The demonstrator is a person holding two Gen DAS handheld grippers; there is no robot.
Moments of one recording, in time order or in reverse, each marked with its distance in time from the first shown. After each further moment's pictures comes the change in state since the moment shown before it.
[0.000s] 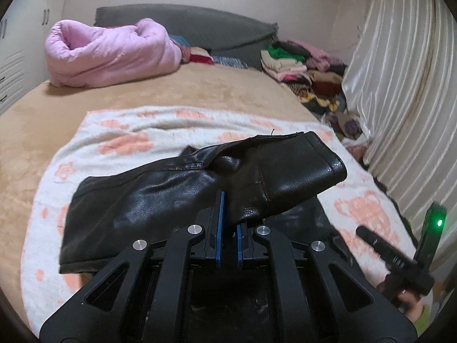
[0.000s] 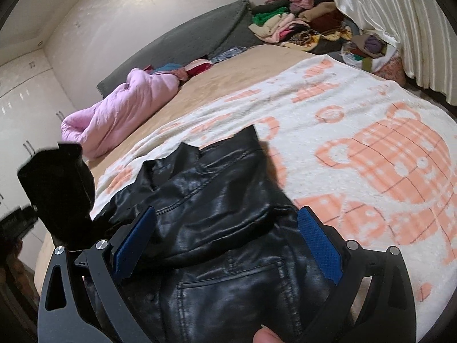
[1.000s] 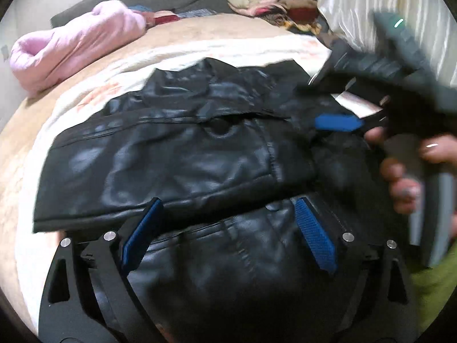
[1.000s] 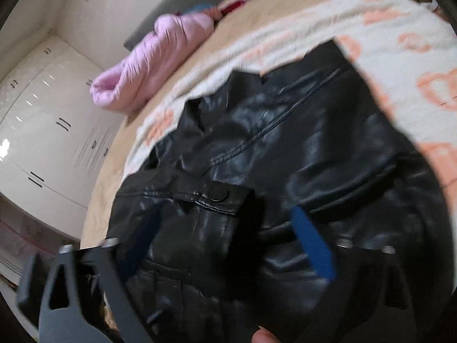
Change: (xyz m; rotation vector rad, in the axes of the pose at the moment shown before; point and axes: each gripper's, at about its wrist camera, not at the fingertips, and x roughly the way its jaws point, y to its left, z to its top) left arm 0.030 -0.020 -0.110 0.251 0.226 0.040; right arm 0.103 0.056 -0.020 0.047 0.363 0.270
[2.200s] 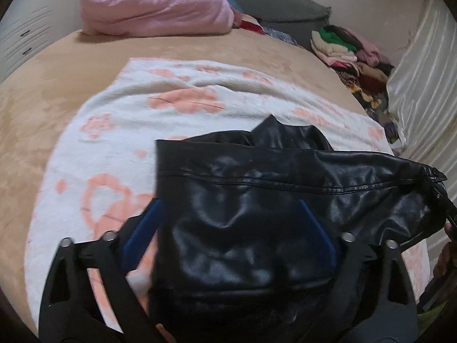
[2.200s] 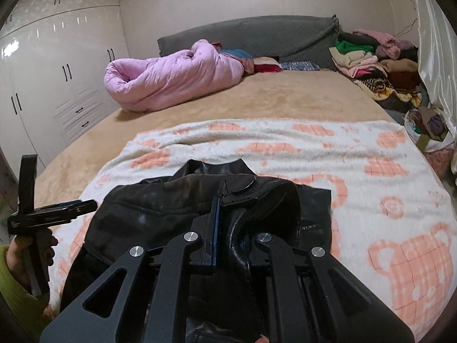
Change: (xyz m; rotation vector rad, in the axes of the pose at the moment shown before) left arm 0.018 0.164 0.072 -0.425 -0.046 0.044; right arm -0.057 0.067 0.053 -0.487 -0.243 -0.227
